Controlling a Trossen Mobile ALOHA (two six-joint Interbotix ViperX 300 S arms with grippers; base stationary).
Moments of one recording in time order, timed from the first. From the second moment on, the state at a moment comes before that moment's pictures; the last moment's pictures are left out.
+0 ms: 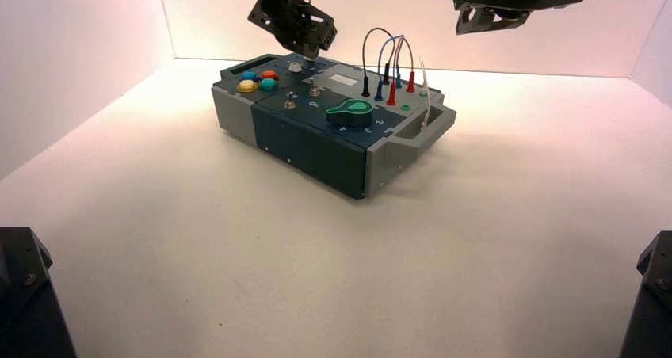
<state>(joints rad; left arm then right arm) -0.45 0.49 0.24 -0.22 0.09 0.41 0.29 -0.18 0.93 0.19 -0.06 -0.15</state>
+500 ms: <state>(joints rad) -0.46 0.49 0.24 -0.22 0.11 0.41 0.29 -0.18 0.93 0.19 -0.06 -0.15</state>
